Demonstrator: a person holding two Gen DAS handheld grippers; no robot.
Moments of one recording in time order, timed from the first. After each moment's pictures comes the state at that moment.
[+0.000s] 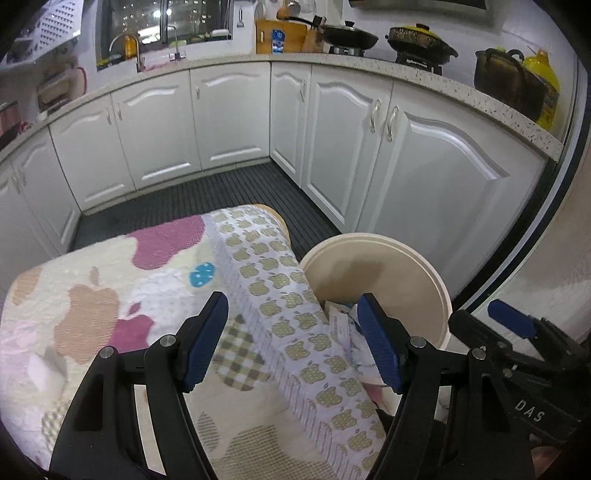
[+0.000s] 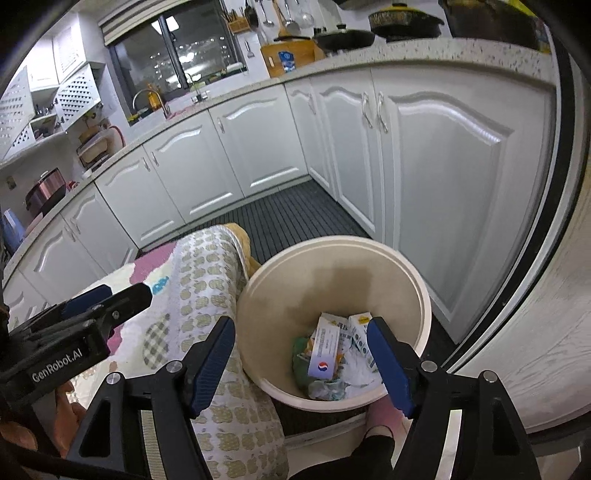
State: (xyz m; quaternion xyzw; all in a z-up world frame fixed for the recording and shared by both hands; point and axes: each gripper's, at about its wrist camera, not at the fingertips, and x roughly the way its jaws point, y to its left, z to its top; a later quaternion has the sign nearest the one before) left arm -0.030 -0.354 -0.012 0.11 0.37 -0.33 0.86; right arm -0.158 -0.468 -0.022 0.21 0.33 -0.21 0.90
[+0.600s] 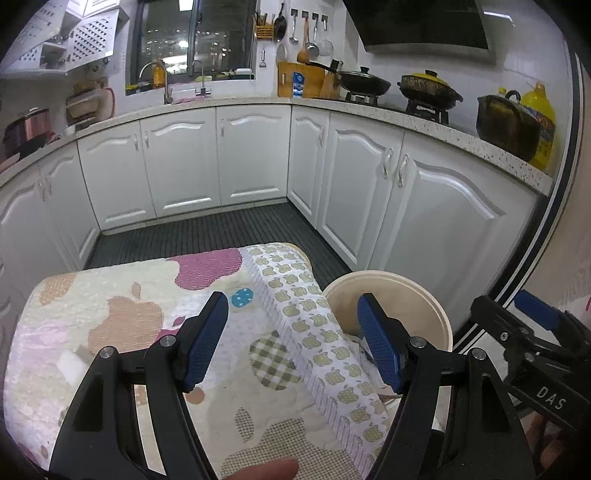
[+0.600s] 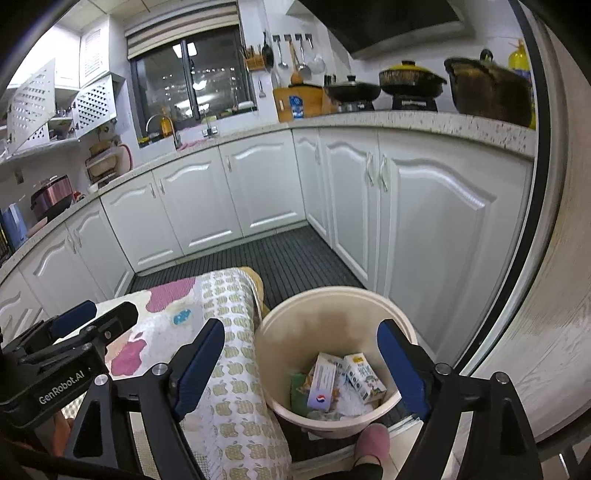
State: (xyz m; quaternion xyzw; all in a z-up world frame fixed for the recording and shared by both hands) left arm -0.049 -0.304 0.018 0.07 0.30 -0.31 0.90; right arm -0.170 -0.428 0.026 0.14 0.27 -0.24 0.92
